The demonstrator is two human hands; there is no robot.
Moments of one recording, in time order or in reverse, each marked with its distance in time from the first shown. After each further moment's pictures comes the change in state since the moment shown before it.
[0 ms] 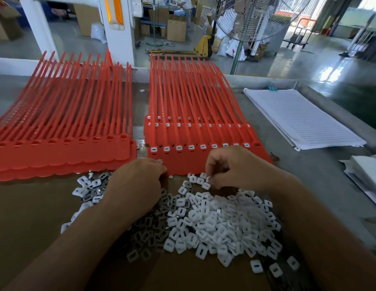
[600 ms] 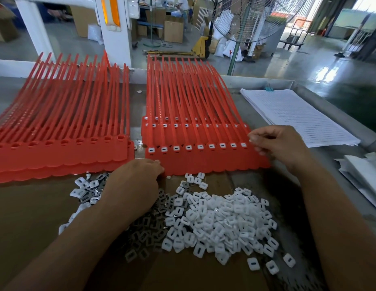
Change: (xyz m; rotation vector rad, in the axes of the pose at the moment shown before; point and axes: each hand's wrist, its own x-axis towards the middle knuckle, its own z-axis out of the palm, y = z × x) left_hand 0.000 0.000 0.000 0.005 -0.004 0.007; right_hand -0.013 0.055 -0.048 0.274 0.681 0.228
